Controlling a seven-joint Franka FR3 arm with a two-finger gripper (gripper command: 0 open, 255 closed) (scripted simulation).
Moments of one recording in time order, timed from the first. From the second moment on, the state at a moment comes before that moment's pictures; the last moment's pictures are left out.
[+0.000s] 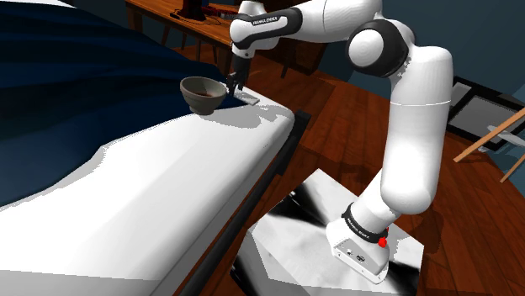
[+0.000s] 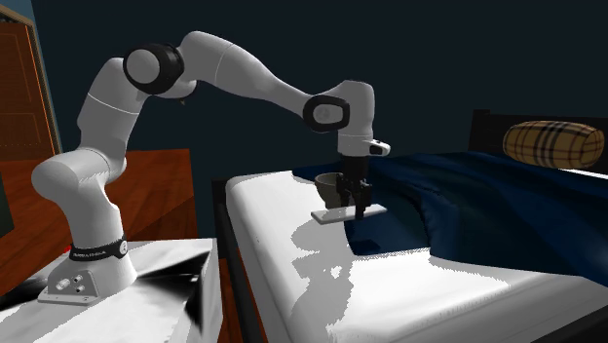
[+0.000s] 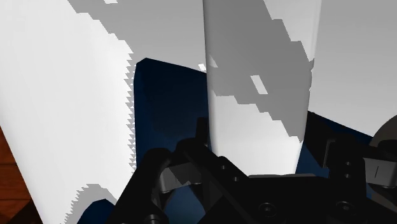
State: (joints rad) arm 0.04 0.51 -0.13 -1.51 0.06 2.01 -0.38
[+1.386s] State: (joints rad) arm 0.04 0.46 -0.14 -1.30 0.05 1.75 -0.38
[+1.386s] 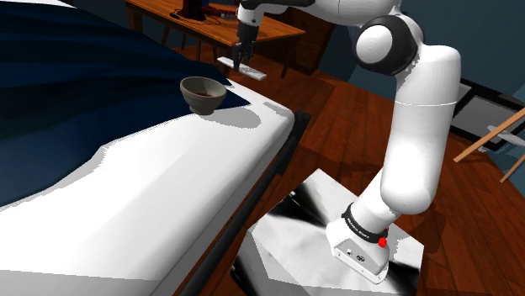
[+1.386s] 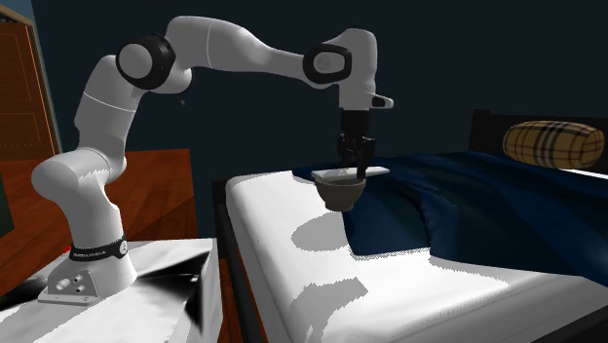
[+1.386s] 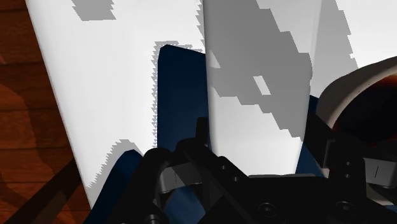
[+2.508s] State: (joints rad) arm 0.22 0.54 -0.07 -1.14 0.03 1.67 -0.13
